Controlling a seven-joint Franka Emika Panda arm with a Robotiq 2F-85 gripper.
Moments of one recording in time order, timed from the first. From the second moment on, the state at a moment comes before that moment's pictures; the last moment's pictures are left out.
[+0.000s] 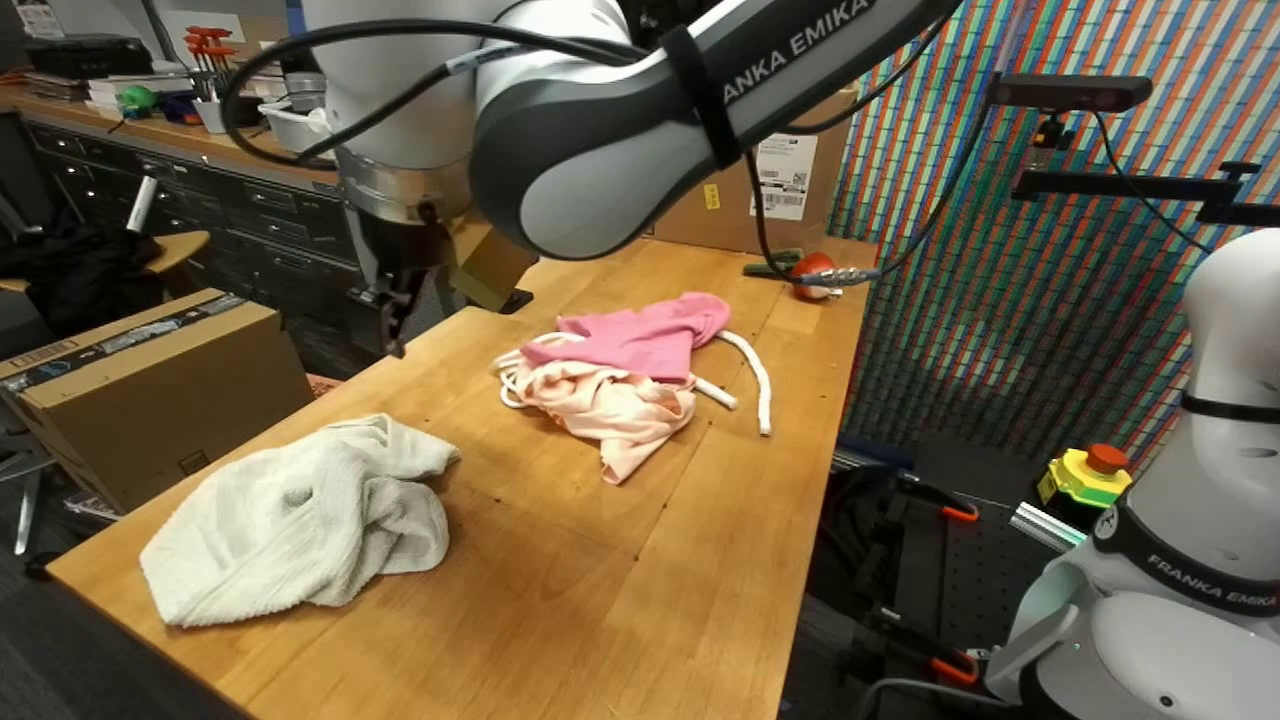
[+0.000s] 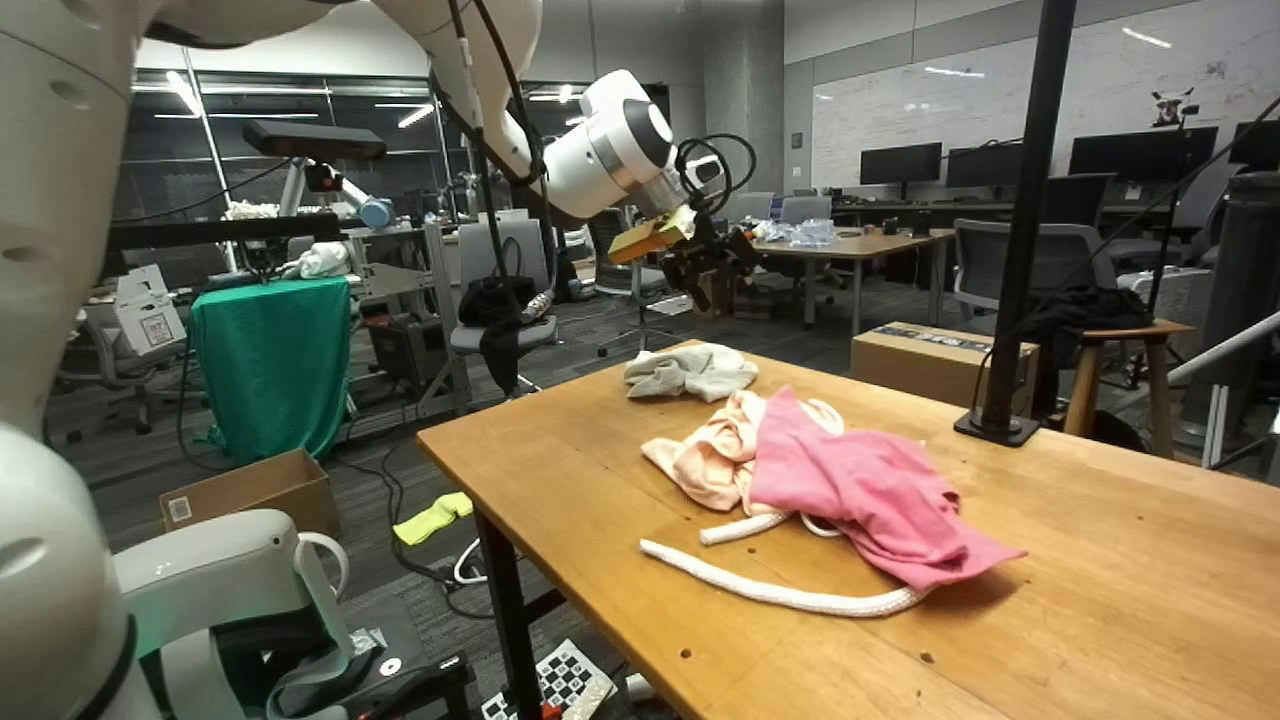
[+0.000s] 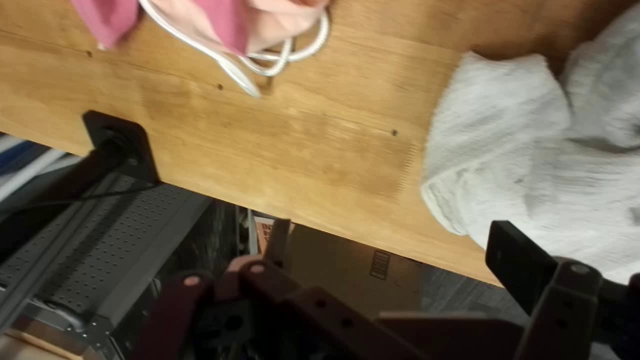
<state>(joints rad) 0.43 0.38 0.00 -1.70 -0.56 2.35 0.50</state>
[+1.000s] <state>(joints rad) 0.15 0.21 -0.03 -2.07 -0.53 2.33 0.43</state>
